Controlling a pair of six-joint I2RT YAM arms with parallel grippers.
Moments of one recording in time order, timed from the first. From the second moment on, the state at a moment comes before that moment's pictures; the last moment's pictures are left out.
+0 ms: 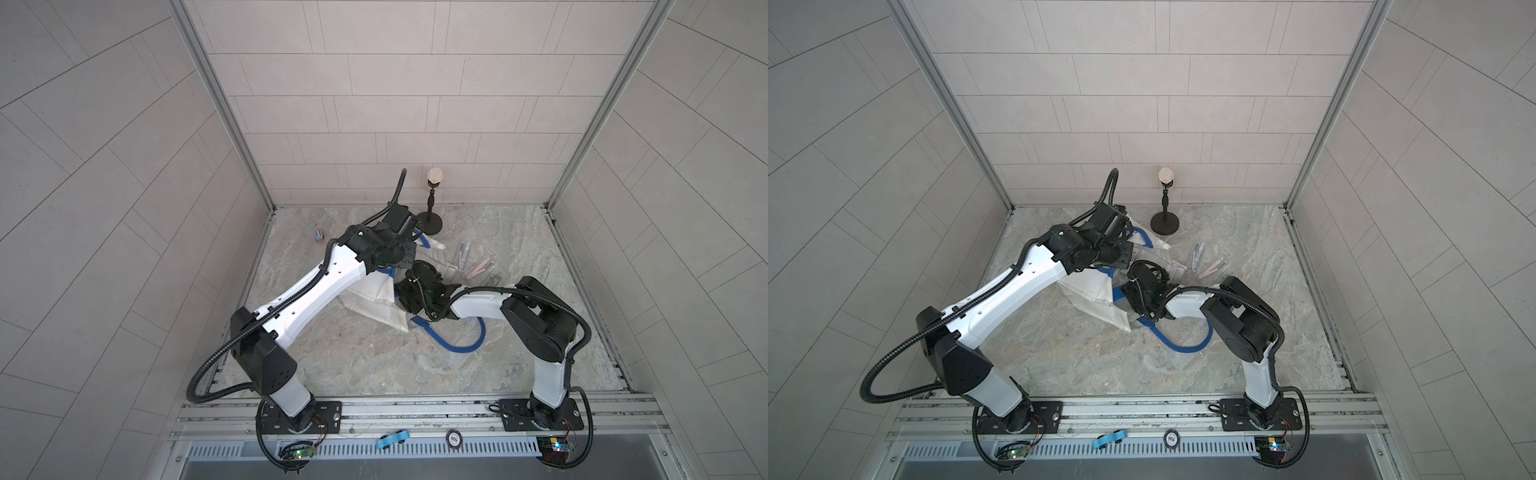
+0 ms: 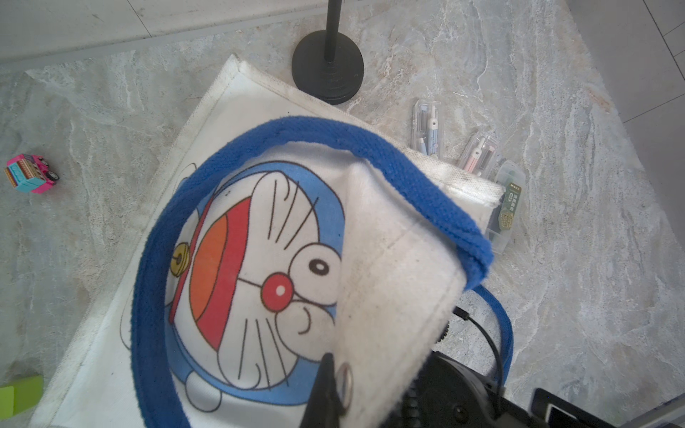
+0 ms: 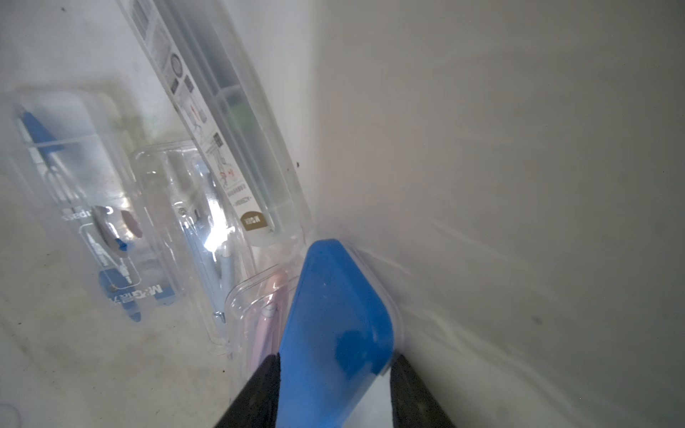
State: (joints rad) left arm -0.72 1.63 1.68 -0.98 -0.18 -0.41; right arm 0.77 1.93 1.06 0.14 -0.01 1.64
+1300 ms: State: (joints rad) left arm -0.67 1.59 1.68 -0.99 -0.20 -0.41; right arm 0.46 1.19 0.92 -0.29 -0.11 1.11
